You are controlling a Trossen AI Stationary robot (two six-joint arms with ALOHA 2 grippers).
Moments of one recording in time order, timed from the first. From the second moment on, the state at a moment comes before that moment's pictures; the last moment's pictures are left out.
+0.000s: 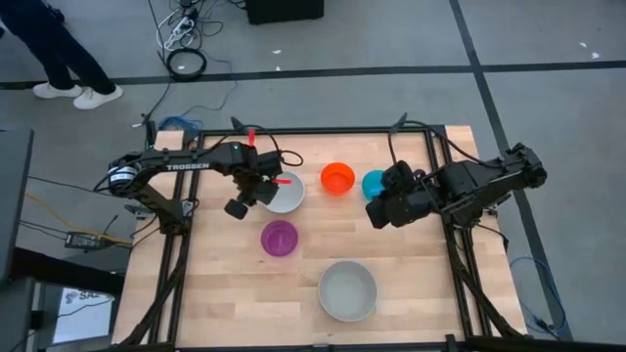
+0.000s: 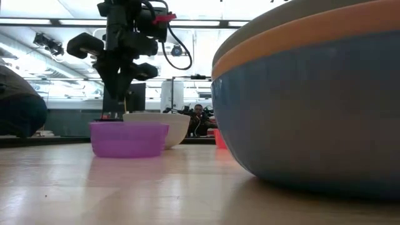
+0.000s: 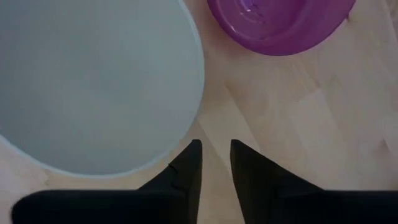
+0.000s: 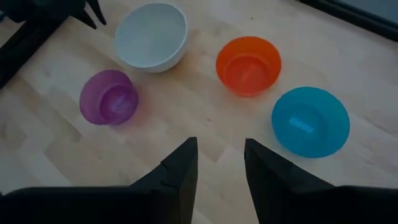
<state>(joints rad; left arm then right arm) 0.27 1.52 1.18 -1.14 0.10 0.78 0.35 1.40 1.62 -1.38 0.54 1.22</state>
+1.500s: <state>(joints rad) 0.26 1.77 1.18 -1.01 -0.01 0.80 0.31 1.41 1.62 -1.36 0.48 1.17</state>
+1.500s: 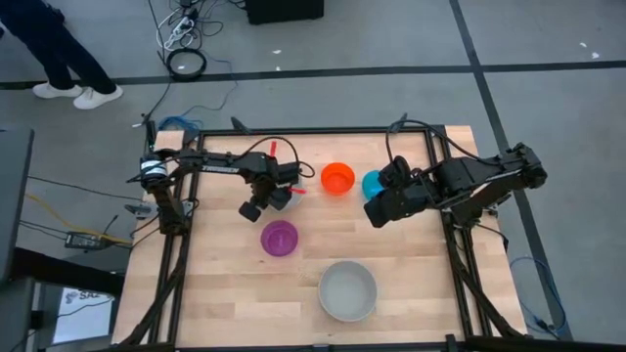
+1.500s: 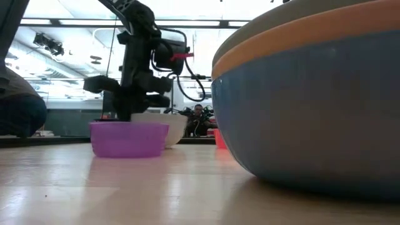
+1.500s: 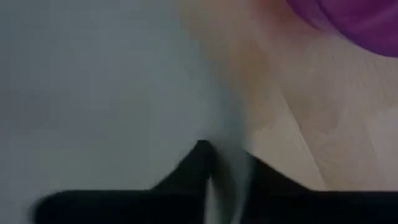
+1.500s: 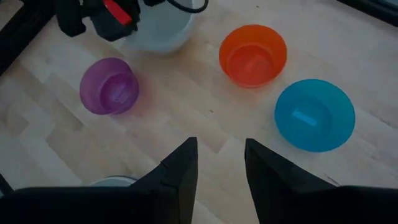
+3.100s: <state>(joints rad) -0.10 1.91 1.63 -0.51 0.78 -0.17 0.42 1.19 1.61 -1.13 0.76 1.33</state>
